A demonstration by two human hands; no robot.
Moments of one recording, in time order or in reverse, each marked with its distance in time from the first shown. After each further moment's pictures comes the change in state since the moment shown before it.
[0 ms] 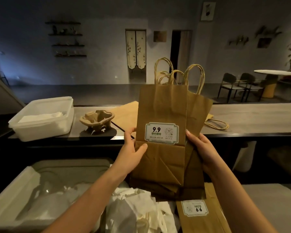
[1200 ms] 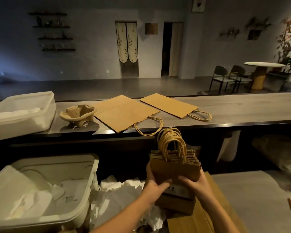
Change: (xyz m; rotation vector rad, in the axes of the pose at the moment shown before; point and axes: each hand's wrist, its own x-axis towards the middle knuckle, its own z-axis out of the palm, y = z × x) left_hand -0.016 -0.104 0.124 -0.060 -0.154 -0.278; right_hand -0.038 0.111 -0.092 -0.291 0.132 -0.080
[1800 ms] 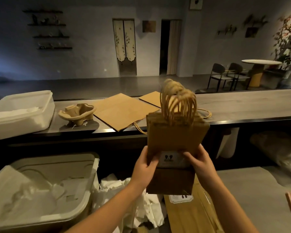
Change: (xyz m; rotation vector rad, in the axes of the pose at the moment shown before) left_hand -0.019 0.053 -0.028 -0.052 0.064 0.326; right_hand 0.006 -0.061 0.015 0.055 0.013 -0.132
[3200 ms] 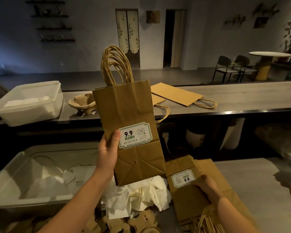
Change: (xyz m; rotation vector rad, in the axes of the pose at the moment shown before) left_hand -0.022 0.015 -0.081 -0.256 0.440 0.037; right_hand -0.015 0.141 -0.049 -0.646 0.071 0.731
